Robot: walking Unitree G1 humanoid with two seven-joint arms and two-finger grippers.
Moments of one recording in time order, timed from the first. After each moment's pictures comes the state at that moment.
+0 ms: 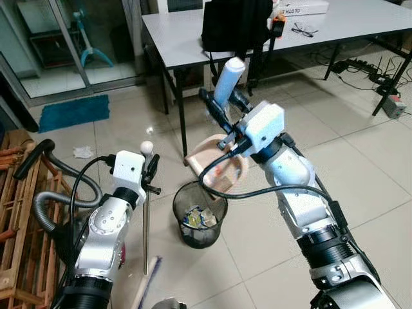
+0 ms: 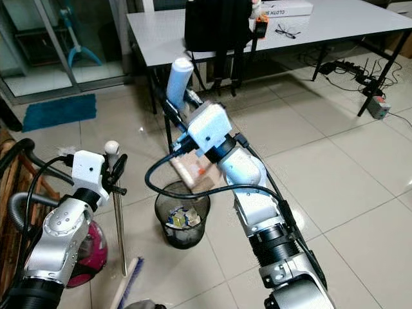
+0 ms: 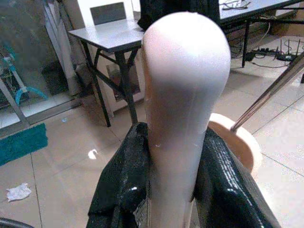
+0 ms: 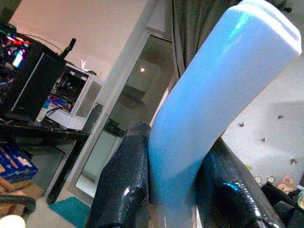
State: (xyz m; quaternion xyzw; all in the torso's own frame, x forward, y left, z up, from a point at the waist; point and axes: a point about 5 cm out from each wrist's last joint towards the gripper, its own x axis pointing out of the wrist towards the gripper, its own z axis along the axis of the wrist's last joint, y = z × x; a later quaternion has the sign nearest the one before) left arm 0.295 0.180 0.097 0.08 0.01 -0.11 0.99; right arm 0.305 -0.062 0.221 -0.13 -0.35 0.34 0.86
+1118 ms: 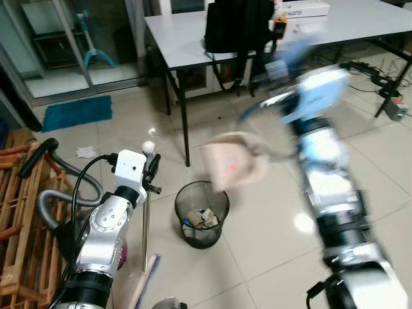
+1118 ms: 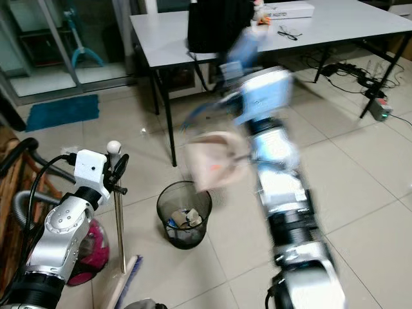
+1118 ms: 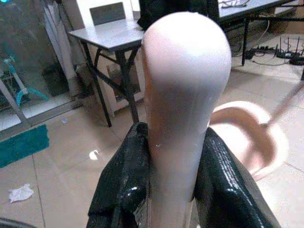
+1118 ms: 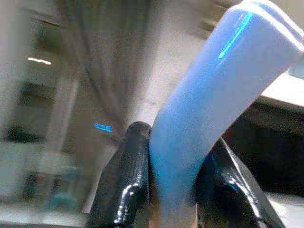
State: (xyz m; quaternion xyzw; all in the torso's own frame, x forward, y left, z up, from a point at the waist) left arm 0.299 0.181 0.092 0.09 0.01 -0.12 0.99; right arm 0.346 -0.161 0.246 -0.05 -0.32 0.03 0.95
